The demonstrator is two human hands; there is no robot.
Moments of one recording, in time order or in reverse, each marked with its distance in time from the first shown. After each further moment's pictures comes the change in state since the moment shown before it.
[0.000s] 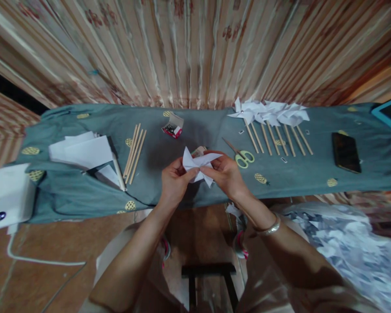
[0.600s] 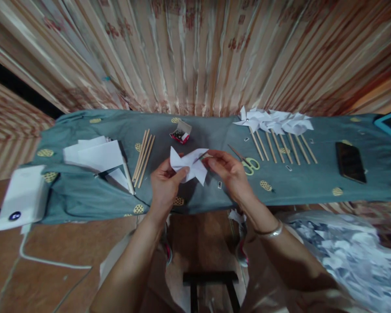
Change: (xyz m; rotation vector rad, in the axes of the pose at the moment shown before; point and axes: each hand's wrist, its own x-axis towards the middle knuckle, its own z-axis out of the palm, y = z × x) left_hand 0.004 0.027 -0.024 0.031 0.161 0.111; right_hand 0.008 -0.009 0.009 -0.041 -0.004 -0.108
